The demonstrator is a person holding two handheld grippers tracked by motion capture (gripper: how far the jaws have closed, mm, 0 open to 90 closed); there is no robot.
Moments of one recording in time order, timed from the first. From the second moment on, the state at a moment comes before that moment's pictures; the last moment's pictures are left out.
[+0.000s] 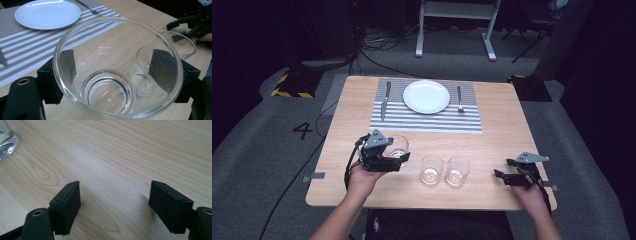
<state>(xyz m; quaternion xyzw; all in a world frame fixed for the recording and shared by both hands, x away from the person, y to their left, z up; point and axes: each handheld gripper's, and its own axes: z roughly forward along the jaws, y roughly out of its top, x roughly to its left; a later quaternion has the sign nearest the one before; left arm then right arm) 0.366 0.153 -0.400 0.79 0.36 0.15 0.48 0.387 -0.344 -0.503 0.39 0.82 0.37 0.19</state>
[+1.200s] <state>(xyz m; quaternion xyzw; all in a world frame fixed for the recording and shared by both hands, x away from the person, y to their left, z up) 0.433 0.143 -0.345 0.76 0.37 0.23 0.49 0.387 -0.344 -0.503 0.40 0.82 0.37 0.18</state>
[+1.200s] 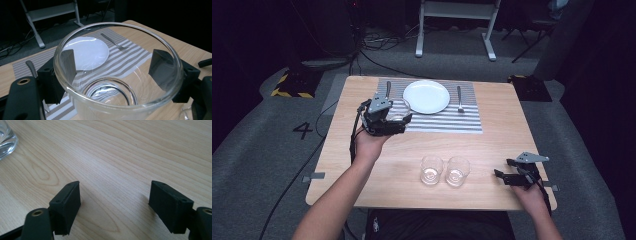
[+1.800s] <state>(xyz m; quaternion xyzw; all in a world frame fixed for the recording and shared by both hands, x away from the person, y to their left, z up) 0.488 0.136 -0.338 0.73 0.40 0.24 0.50 0.386 -0.344 -0.503 0.40 0.82 0.37 0.18</state>
